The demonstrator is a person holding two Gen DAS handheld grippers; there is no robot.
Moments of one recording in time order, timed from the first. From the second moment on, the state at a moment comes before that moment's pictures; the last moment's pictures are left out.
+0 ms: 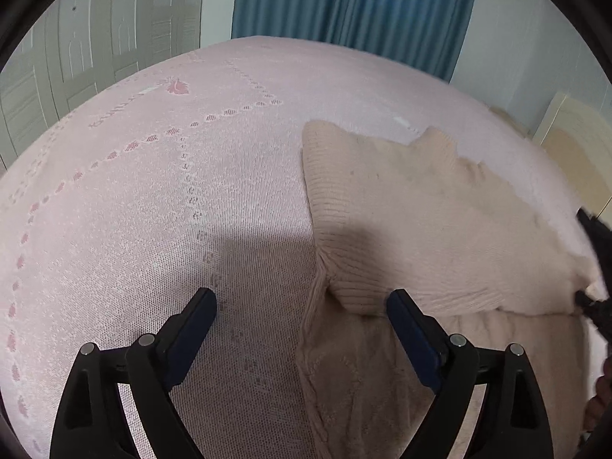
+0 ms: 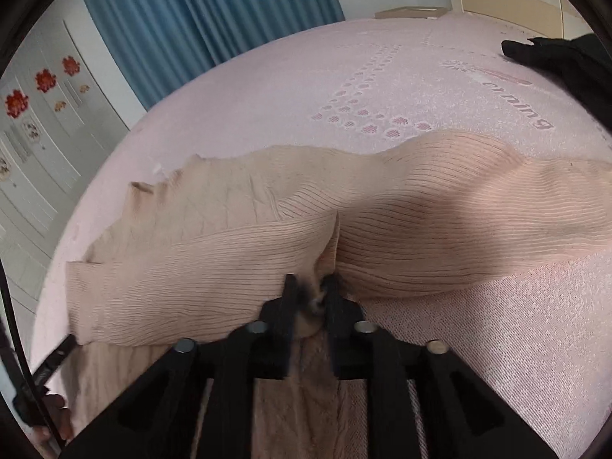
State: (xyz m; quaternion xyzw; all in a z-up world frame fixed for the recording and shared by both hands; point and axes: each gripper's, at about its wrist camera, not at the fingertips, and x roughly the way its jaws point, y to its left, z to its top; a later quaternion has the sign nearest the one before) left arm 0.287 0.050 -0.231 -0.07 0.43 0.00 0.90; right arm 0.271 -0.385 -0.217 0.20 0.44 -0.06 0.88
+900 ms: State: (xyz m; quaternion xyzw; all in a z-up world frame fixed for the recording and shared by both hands) left arm 0.289 0.040 -0.231 -0.04 0.44 0.02 0.90; right arm 0.209 -0.608 -0.219 0.28 0.44 -0.19 0.84
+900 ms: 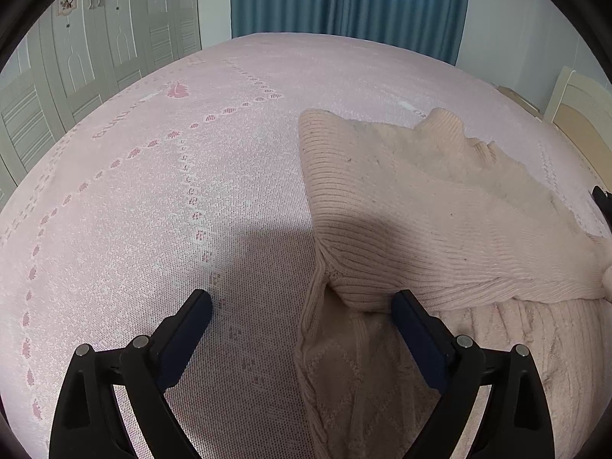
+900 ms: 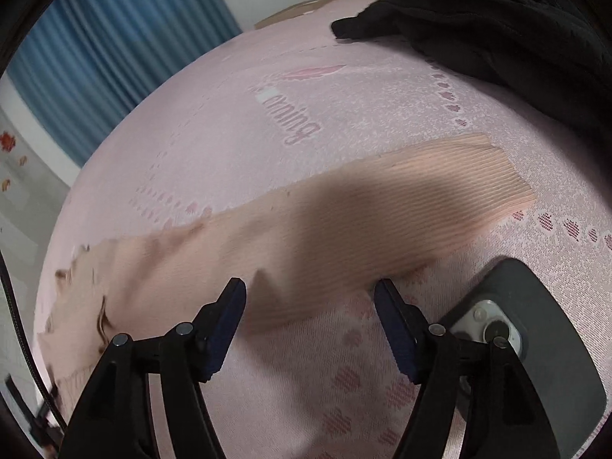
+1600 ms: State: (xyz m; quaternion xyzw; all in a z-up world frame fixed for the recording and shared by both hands) left arm 0.283 0.048 -0.229 -0.05 0.44 0.01 0.90; right arm 0.205 -0.615 -0.135 0.13 0.37 -0.29 0.88
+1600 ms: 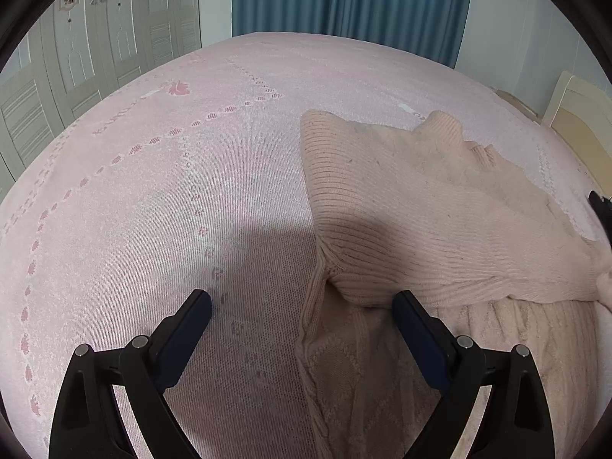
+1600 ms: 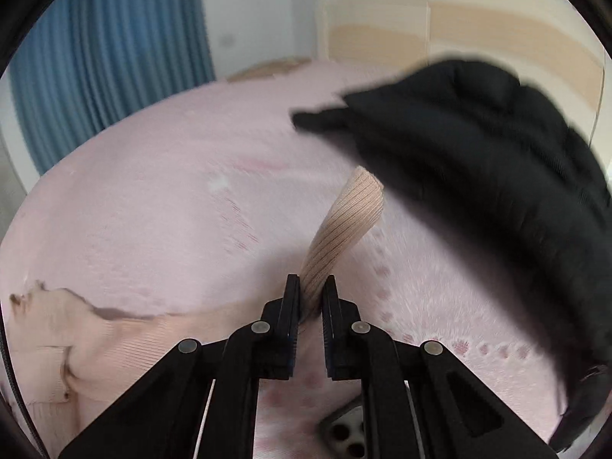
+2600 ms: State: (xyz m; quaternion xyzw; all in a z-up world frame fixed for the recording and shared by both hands) left arm 0.219 0.102 -0.198 -0.09 0.41 -0.03 0.90; right arm 0.254 -0.244 -0.129 0.16 0.37 0.06 0.91
